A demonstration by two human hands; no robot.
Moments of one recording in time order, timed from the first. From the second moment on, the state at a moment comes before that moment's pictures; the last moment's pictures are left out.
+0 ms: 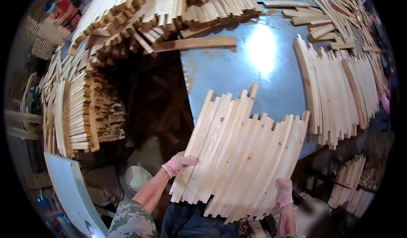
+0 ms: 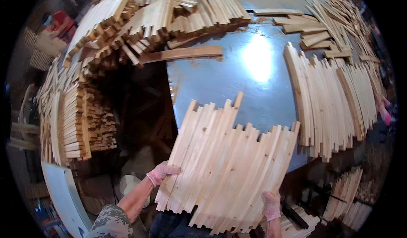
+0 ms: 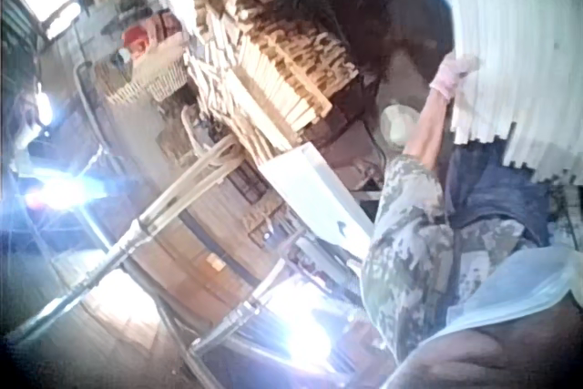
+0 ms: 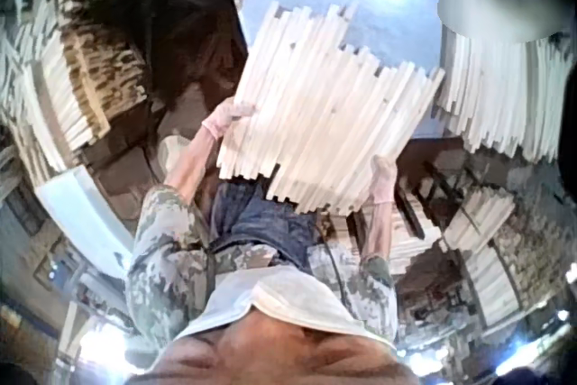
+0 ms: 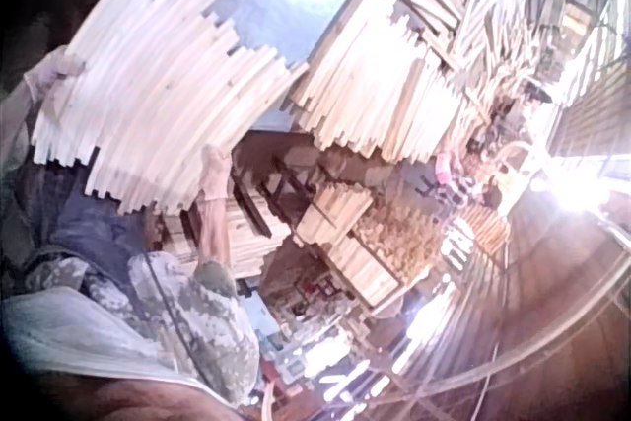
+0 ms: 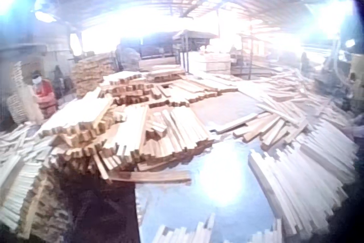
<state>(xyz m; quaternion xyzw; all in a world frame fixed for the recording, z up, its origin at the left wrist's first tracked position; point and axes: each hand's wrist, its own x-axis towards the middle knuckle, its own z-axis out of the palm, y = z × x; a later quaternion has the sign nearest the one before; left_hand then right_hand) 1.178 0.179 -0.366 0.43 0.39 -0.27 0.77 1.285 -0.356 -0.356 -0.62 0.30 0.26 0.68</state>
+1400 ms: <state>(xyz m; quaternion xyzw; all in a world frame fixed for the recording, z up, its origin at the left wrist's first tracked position) 0.336 0.103 -0.030 0.14 0.50 0.51 0.68 0.880 0.299 -0.059 -0.42 -0.46 0.71 0.34</state>
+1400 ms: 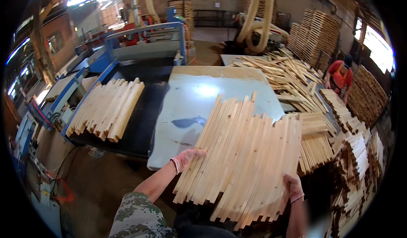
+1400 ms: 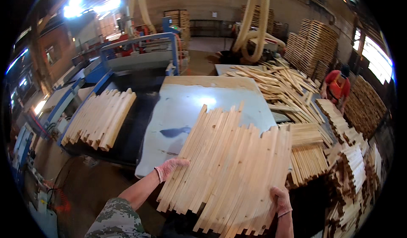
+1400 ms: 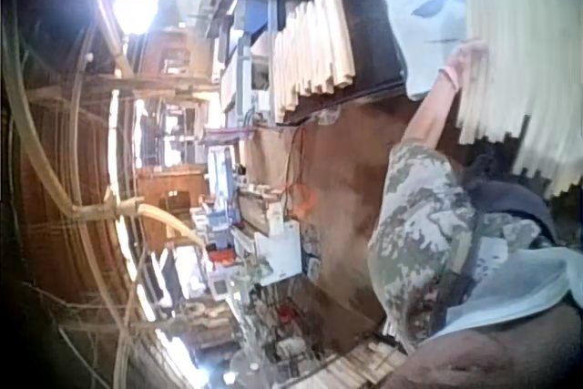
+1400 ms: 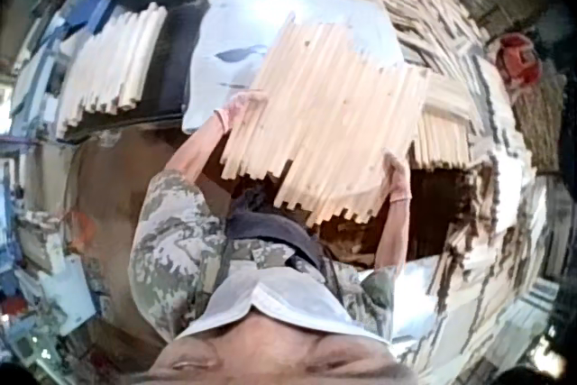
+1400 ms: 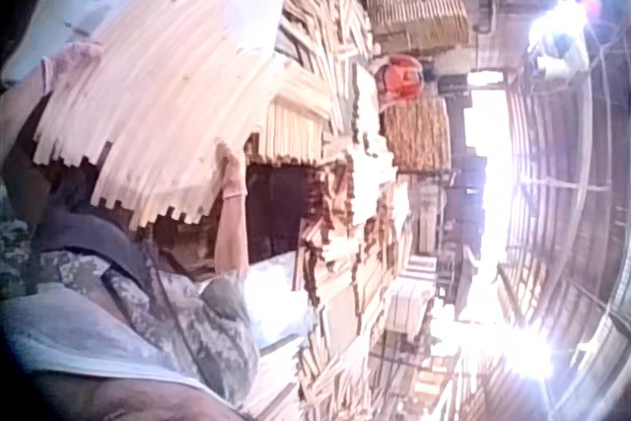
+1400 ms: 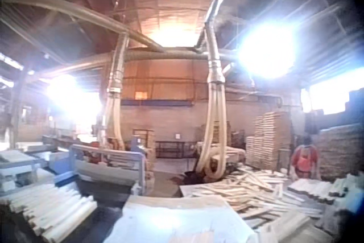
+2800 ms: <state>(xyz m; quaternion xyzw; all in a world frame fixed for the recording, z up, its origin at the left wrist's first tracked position) 0.072 0.157 0.026 0.29 0.95 -0.01 0.10 0.248 0.422 -0.008 -0.35 -0.83 0.42 -0.11</state>
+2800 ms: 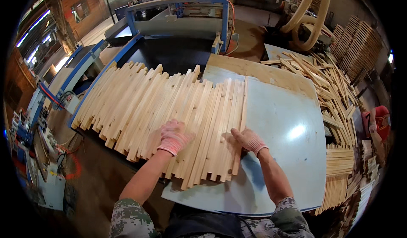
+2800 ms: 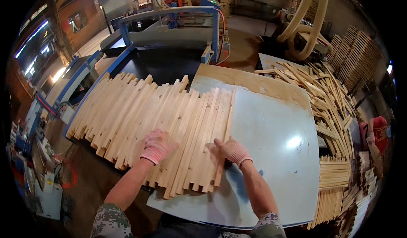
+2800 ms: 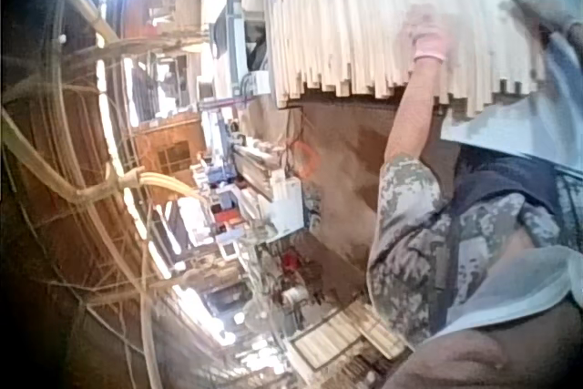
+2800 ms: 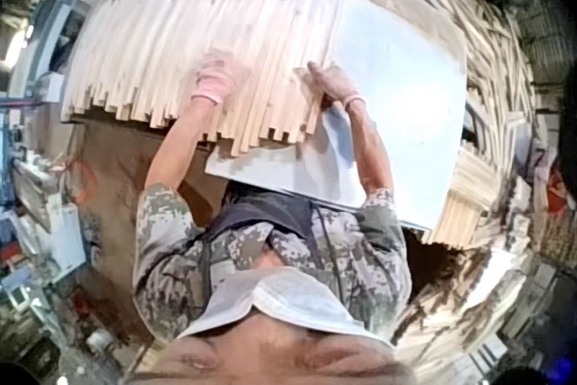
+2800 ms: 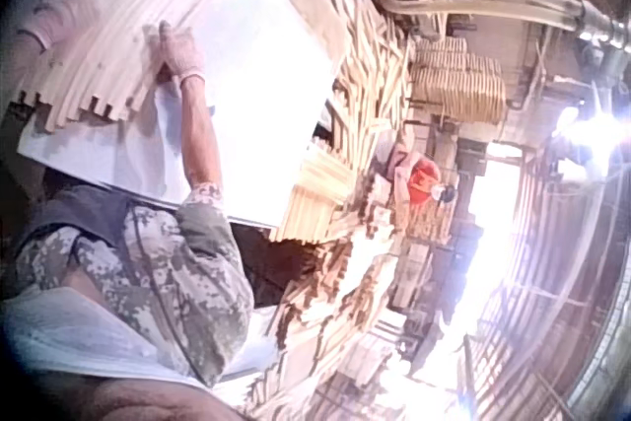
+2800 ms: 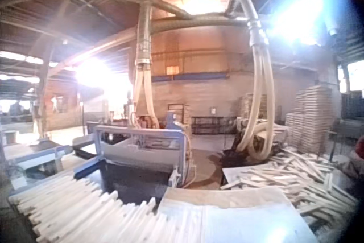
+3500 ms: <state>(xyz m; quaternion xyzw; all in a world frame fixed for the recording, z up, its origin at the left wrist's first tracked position) 0.091 0.168 -0.005 0.40 0.84 0.17 0.32 0.356 0.341 -0.032 -0.61 -0.77 0.17 0.08</state>
